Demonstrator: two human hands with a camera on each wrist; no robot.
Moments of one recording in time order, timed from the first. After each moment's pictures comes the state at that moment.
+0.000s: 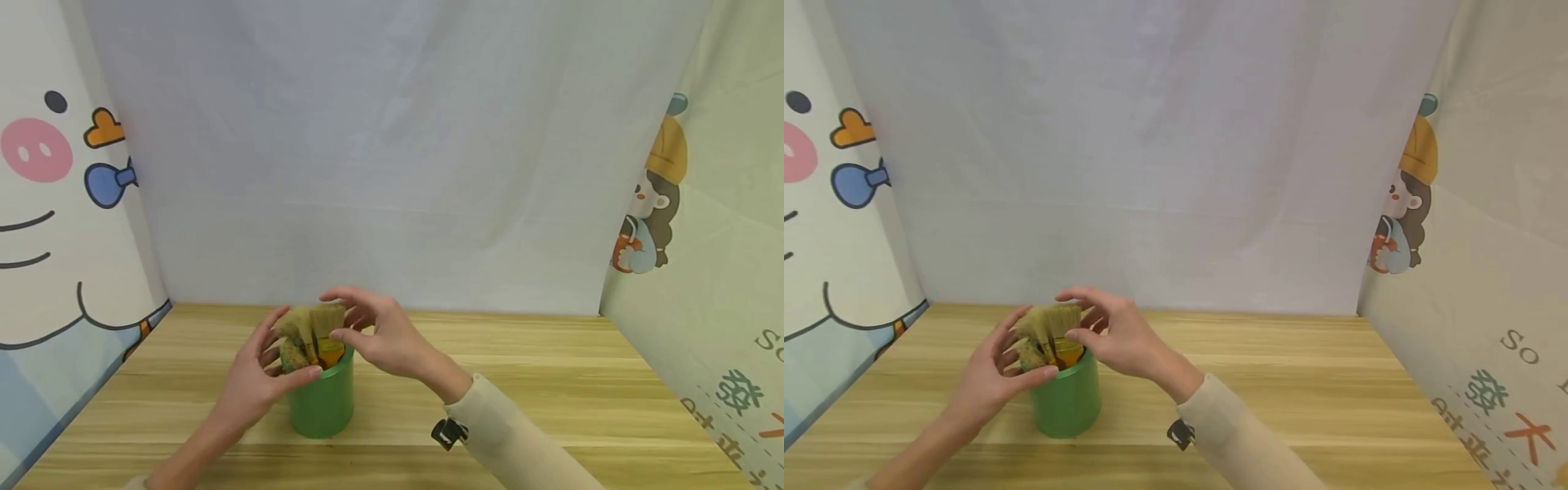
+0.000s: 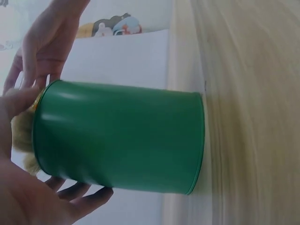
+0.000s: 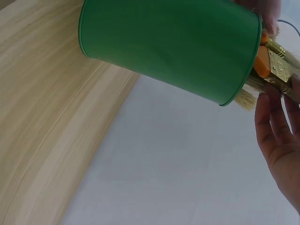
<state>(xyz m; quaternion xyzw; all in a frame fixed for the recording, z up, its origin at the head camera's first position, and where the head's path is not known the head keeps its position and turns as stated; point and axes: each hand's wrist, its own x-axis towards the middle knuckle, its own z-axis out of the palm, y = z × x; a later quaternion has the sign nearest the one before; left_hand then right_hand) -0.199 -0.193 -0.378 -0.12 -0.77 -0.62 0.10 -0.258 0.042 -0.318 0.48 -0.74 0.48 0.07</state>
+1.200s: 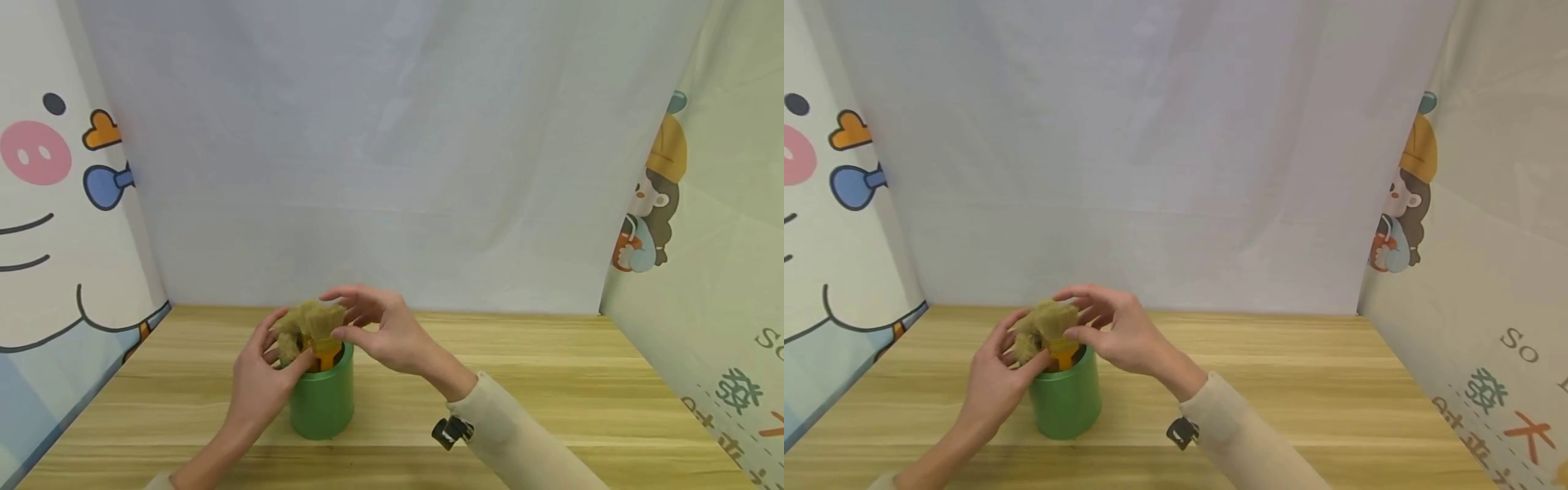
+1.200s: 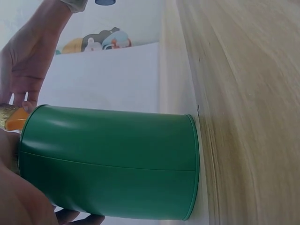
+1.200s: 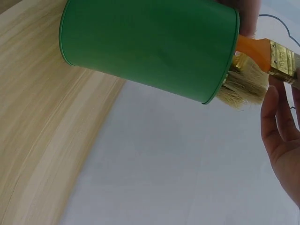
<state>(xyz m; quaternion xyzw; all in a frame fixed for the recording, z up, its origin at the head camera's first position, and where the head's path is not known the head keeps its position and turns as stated) -0.203 -0.171 -0.380 -0.05 -0.79 -0.58 0.20 -0.256 0.047 -0.311 0.49 -0.69 0.52 0.07</state>
